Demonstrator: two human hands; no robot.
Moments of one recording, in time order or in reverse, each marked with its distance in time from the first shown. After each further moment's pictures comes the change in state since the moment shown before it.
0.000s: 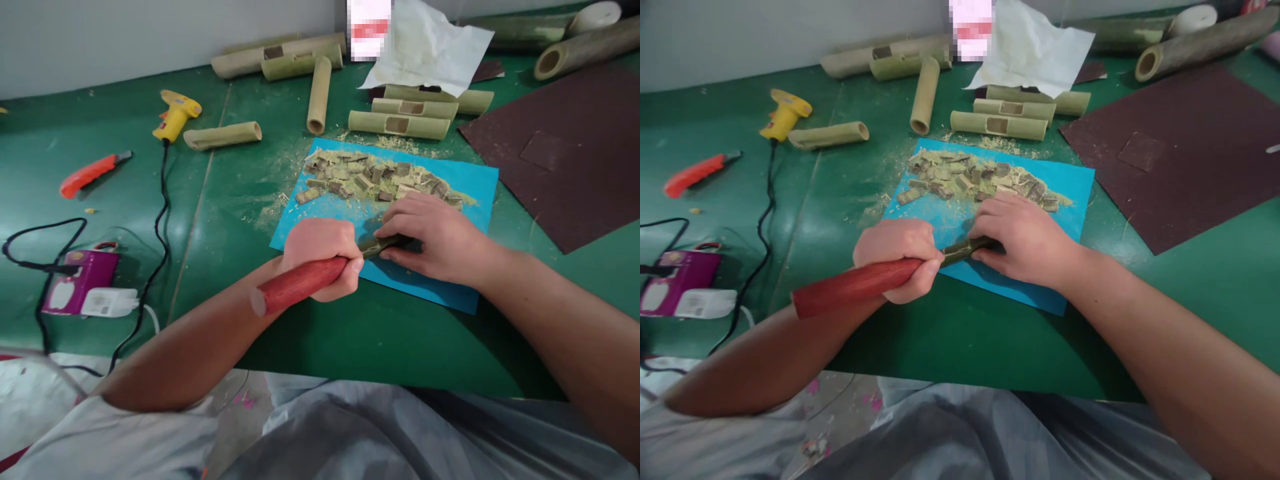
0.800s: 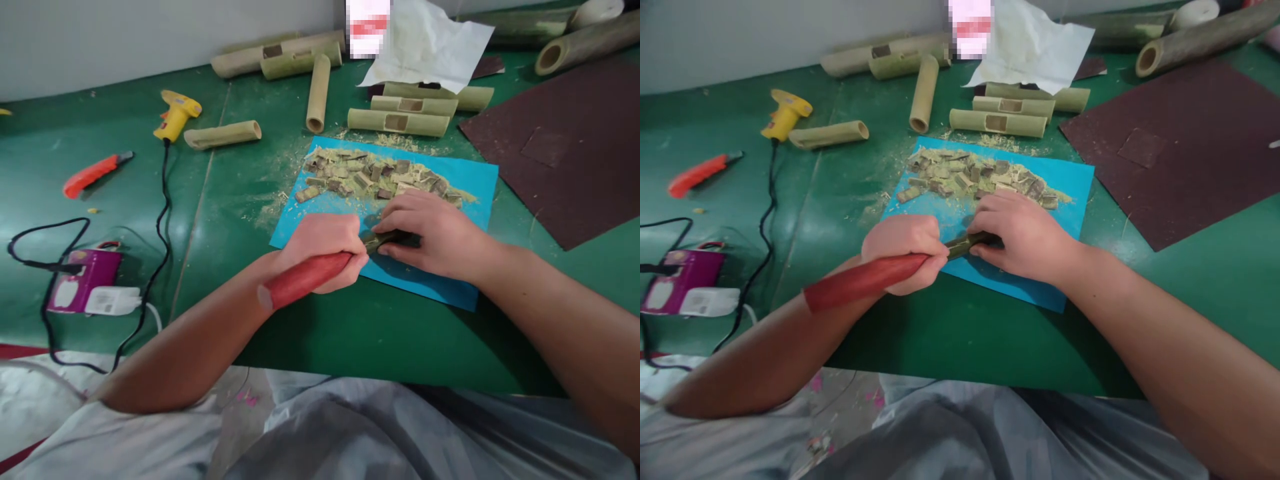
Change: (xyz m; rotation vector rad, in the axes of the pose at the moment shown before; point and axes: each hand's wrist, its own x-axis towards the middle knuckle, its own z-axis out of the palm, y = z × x) left_hand 0.005 -0.006 -0.006 0.126 -0.267 0.044; right_hand 0.000 0.002 0.003 0.029 0.005 0.026
